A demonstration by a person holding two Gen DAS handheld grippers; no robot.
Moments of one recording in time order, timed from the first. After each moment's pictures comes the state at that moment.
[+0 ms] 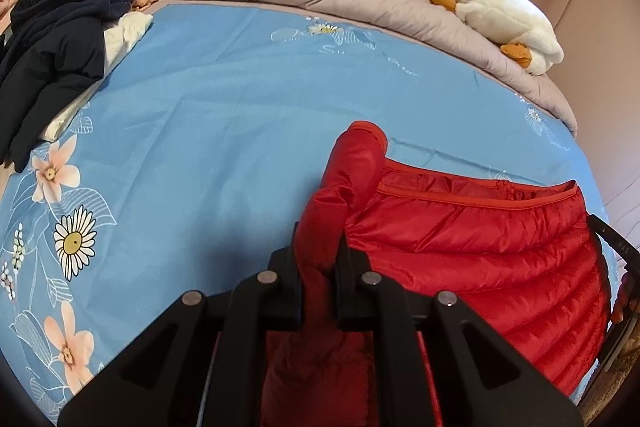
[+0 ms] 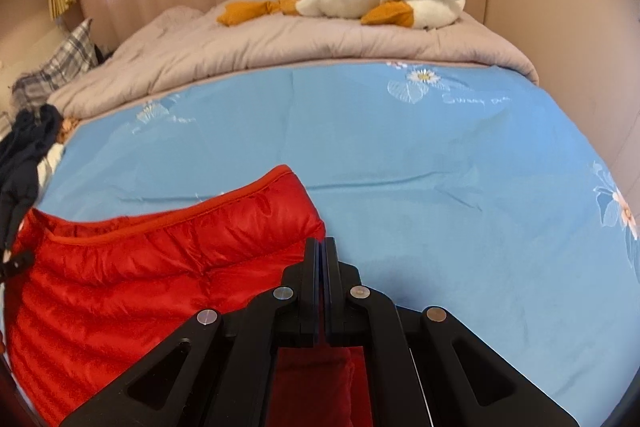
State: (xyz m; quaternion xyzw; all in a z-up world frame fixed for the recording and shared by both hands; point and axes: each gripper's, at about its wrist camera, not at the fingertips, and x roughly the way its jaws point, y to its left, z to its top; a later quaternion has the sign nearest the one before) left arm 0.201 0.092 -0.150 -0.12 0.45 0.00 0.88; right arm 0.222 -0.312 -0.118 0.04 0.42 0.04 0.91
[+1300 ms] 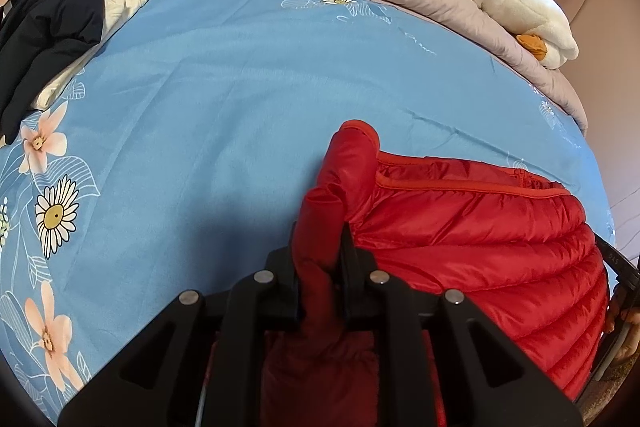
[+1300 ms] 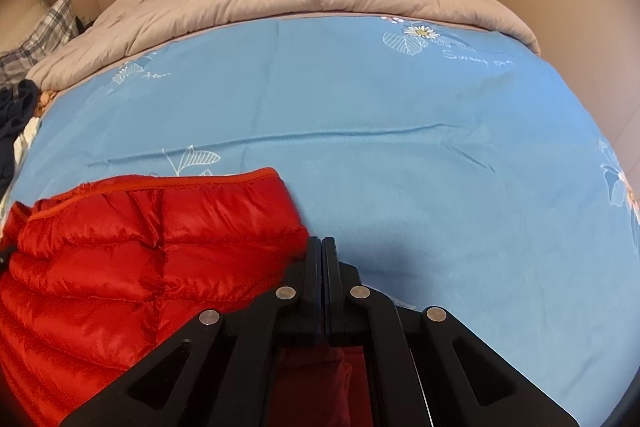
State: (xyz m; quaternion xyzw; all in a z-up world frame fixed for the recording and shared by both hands) left arm 0.206 0.094 -0.175 -0.14 0.48 0.01 0.87; right arm 0.234 -0.309 -0.151 0.03 0.47 0.02 0.88
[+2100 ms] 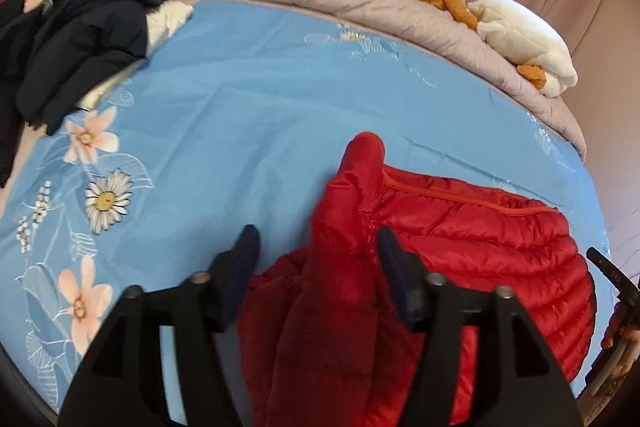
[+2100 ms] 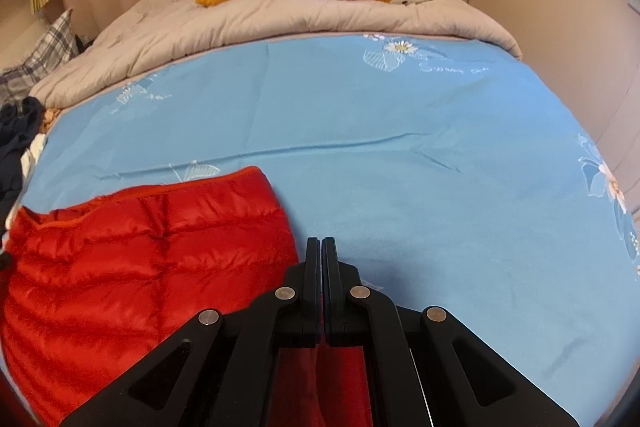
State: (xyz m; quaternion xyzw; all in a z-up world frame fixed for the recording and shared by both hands) left arm 0.159 0.103 -0.130 -0.15 0.44 0.04 0.89; right arm 0.203 -0.324 -0.121 0.05 0.44 0.01 0.90
